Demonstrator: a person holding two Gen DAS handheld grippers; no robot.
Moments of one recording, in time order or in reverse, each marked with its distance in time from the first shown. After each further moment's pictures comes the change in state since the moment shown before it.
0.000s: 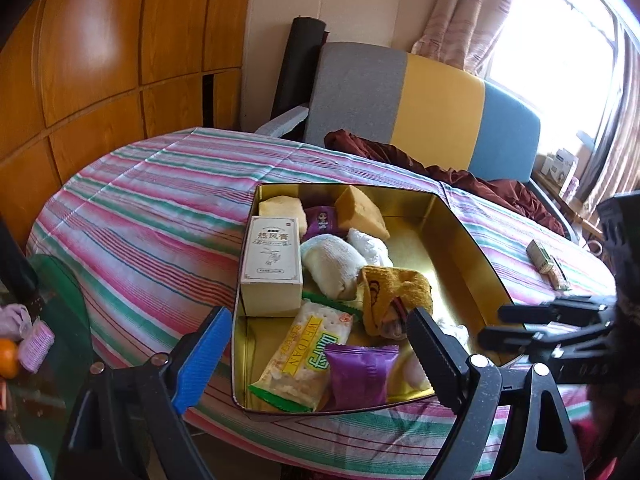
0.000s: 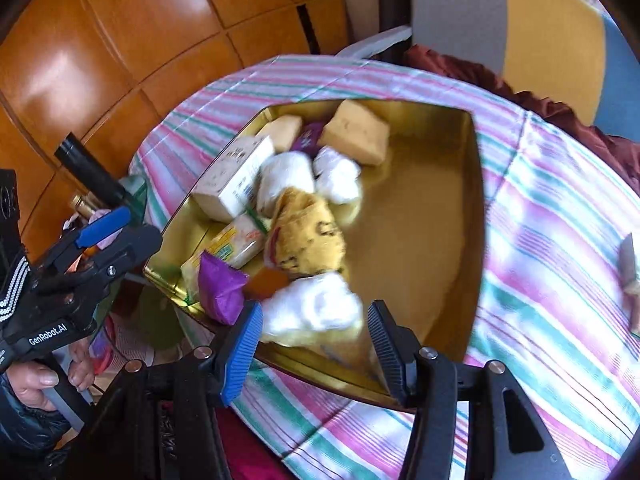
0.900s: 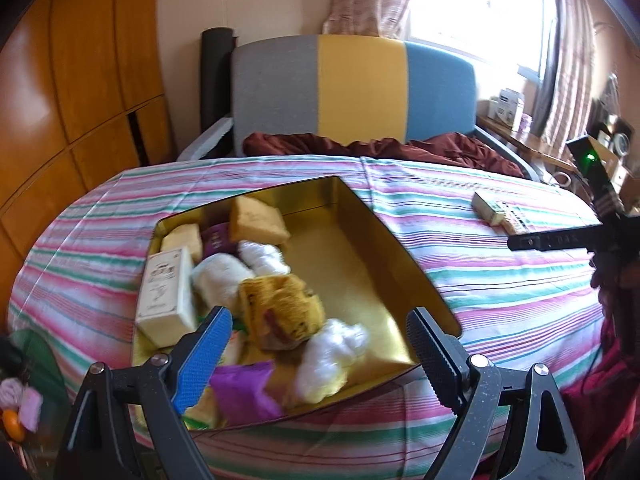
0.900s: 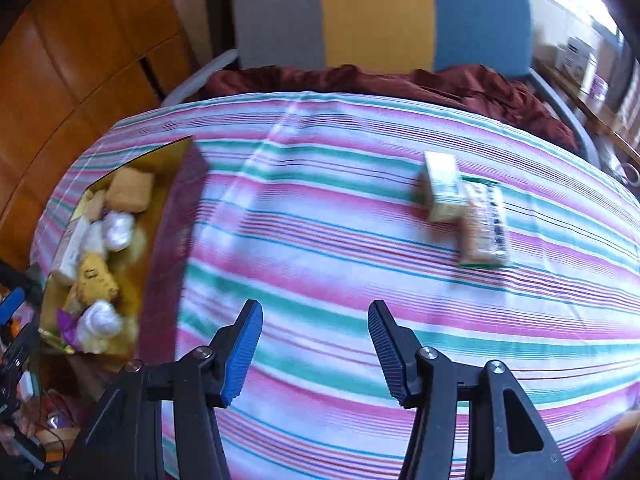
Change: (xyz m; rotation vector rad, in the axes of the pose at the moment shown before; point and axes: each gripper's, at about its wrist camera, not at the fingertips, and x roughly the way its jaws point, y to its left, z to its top) left arm 0.006 -0.107 0.006 0.256 0.026 -0.102; right arm -0.074 -0.180 -0.037 0.344 -0.054 -0.328
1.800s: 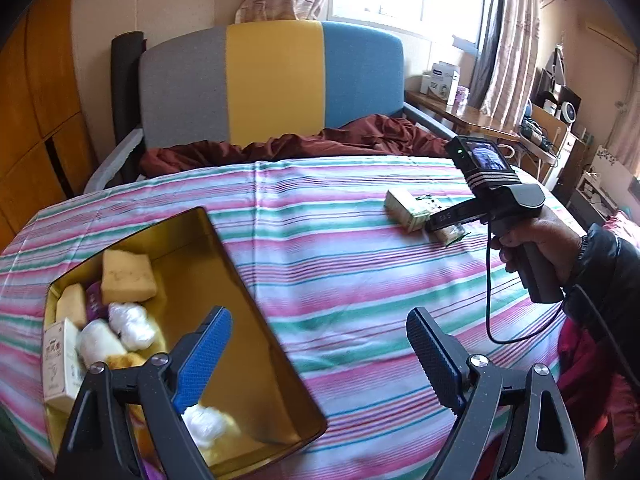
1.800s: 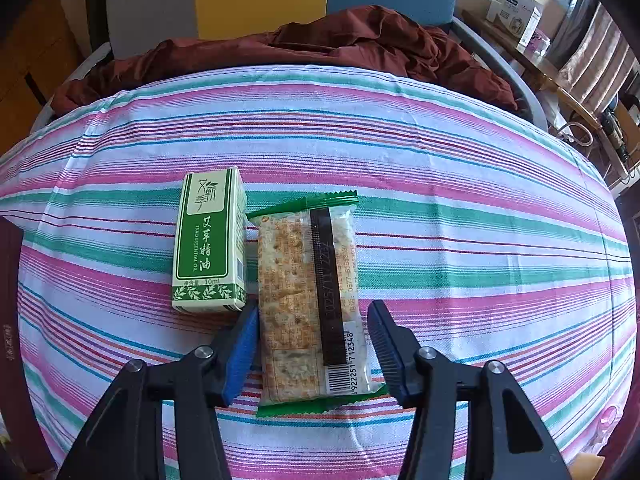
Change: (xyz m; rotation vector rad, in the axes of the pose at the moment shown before) left arm 0.047 -0.104 0.060 0.127 0.064 -0.212; right arm 0.091 -0.130 0.070 0.138 0.139 -0.237
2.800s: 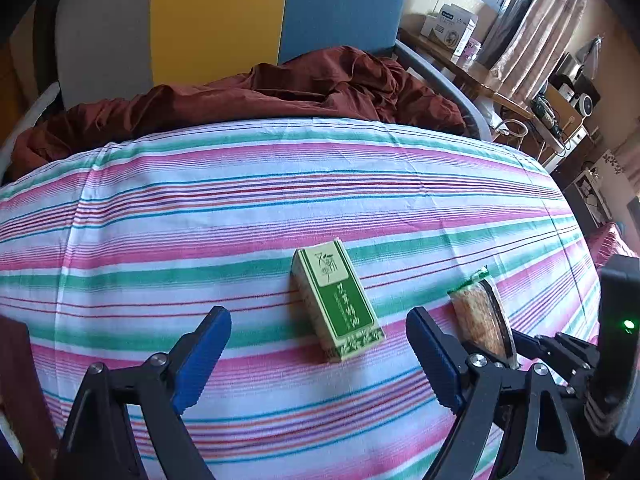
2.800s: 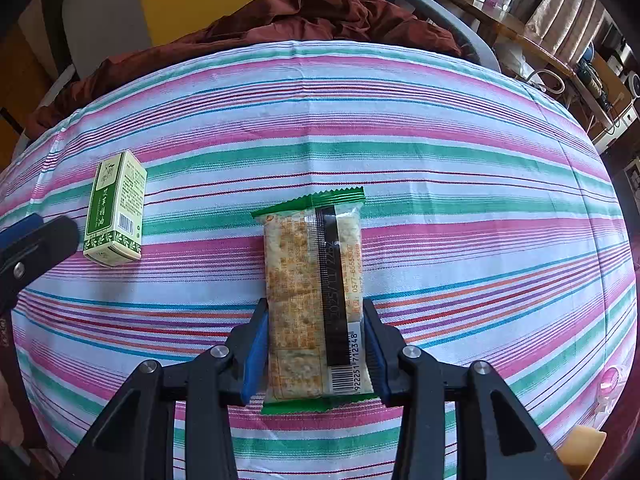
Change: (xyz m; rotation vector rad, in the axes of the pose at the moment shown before) left arm 0.234 -0.103 0.124 -0.082 0.289 -0.099; right arm -0.010 -0.080 -0.039 0.141 0.054 -0.025
